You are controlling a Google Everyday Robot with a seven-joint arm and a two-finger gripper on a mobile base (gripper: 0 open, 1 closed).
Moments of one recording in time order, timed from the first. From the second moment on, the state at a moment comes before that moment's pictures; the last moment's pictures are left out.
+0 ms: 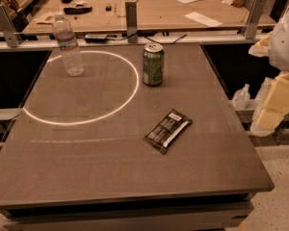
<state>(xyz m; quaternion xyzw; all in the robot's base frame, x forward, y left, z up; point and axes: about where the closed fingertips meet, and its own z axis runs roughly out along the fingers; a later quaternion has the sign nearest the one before) 0.438 -0.216 0.978 -0.60 0.78 -0.04 0.16</state>
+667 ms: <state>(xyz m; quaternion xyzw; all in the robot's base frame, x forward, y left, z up) 0.441 -0.219 0.978 -0.59 0.78 -0.01 0.18</state>
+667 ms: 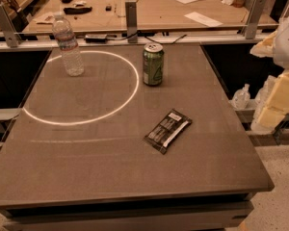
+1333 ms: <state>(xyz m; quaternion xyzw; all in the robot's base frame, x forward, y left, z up) 0.456 -0.250 0.972 -0.54 0.78 0.10 0.30</state>
